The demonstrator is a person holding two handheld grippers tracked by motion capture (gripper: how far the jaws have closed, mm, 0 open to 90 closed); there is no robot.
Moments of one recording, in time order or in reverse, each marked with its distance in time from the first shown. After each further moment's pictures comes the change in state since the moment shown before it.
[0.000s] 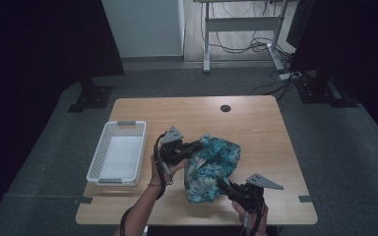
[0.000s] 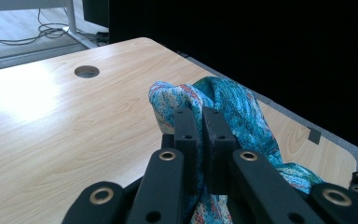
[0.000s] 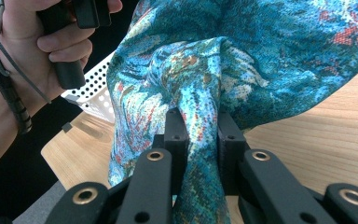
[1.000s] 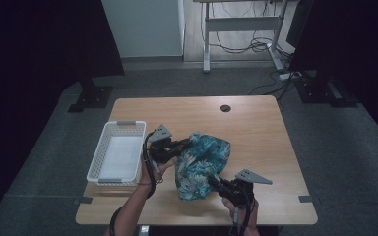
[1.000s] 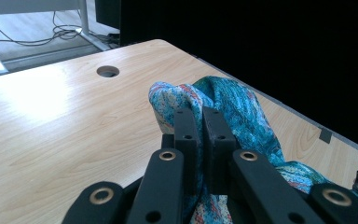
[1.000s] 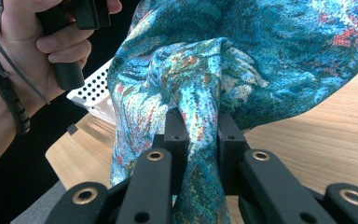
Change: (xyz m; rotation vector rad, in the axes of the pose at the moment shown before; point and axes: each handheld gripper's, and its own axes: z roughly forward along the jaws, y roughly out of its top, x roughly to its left) left arm 0.018 0.000 -0.024 -0.006 0.034 -0.006; right arm 0.016 0.009 0.022 0.017 0.015 -0.016
